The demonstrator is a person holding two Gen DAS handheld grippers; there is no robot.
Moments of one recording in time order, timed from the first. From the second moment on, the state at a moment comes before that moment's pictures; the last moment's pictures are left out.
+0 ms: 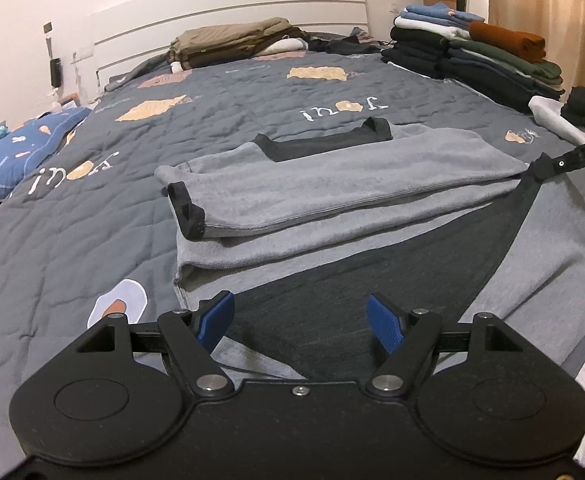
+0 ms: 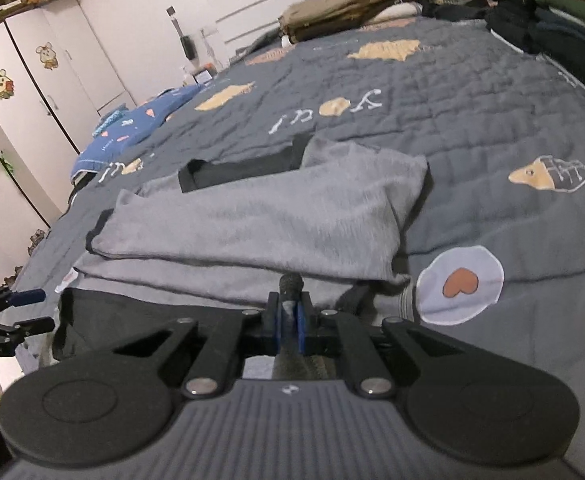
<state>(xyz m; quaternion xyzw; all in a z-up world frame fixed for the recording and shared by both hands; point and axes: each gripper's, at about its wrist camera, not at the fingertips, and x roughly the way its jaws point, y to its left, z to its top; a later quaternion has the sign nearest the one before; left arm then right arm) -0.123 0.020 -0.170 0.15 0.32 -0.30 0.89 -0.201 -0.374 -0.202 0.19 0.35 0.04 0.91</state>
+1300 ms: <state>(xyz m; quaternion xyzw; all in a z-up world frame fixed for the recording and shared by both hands) -0.067 0.040 -0.205 0.16 0.39 -0.29 0.86 -0.202 -0.385 -0.206 0.22 0.36 0.04 0.91</state>
